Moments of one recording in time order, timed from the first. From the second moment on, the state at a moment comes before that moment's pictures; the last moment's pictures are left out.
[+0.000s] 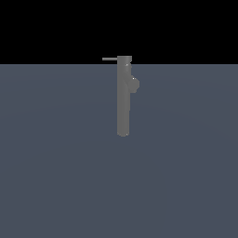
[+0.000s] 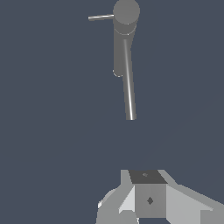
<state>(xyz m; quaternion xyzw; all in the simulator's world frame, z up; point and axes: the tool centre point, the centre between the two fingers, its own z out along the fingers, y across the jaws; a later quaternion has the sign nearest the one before) -0.191 -0.007 0.446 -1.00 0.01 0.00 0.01</state>
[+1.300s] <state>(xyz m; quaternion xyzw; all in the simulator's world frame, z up) 0.008 0.021 0.334 -1.00 -0.02 0.00 0.00</state>
